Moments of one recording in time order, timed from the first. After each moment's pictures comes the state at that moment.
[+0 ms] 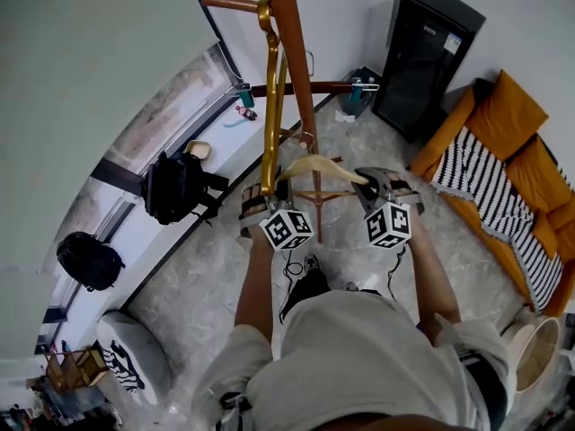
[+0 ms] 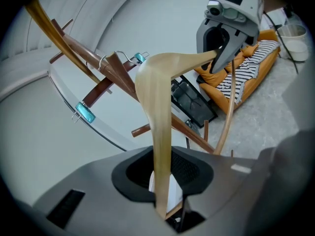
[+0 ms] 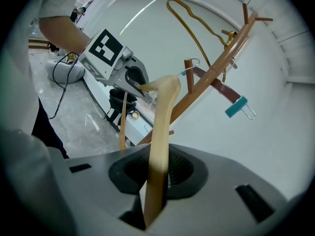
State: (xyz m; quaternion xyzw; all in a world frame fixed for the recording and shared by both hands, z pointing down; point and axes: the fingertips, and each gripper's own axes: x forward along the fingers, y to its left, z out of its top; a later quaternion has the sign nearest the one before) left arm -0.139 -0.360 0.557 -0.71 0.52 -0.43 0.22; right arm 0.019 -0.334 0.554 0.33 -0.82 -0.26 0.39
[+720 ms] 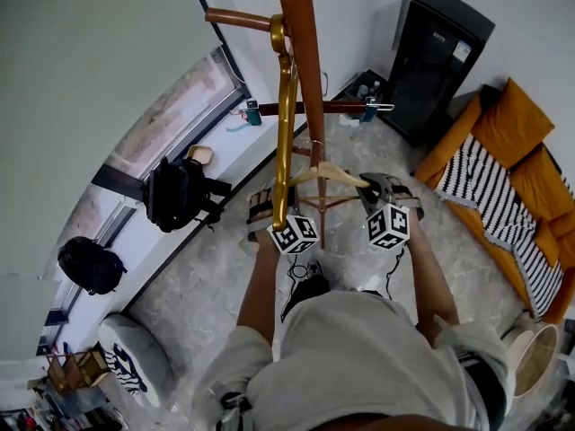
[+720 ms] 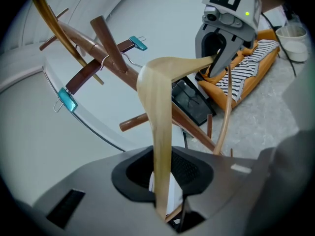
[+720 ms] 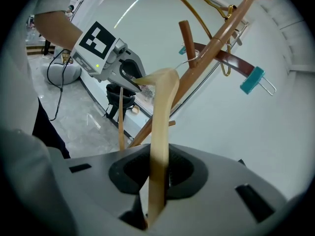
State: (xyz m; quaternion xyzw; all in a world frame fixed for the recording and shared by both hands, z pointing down) left arm -0.145 -0.399 0.584 -0.71 0.51 -0.44 0.21; right arm 0.016 -0.383 0.591 0.33 -0.82 -0.22 0.41
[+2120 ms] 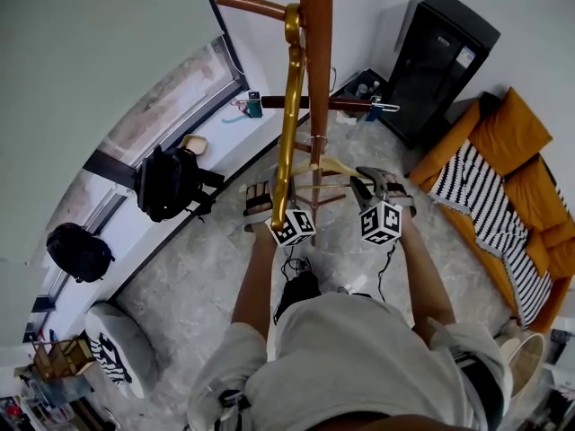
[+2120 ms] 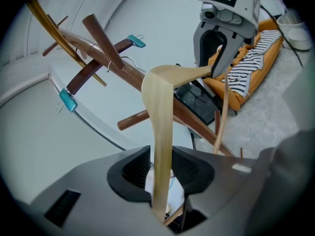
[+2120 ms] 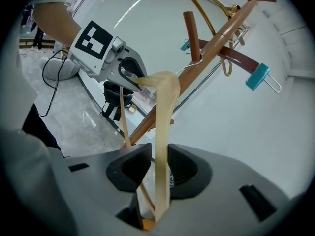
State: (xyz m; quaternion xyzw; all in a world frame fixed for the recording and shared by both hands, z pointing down) left arm -0.148 -0.413 0.589 -0.68 0.54 -0.43 0.25; right arm 0.013 -0.400 0.603 0.34 -0.81 -0.24 0.41
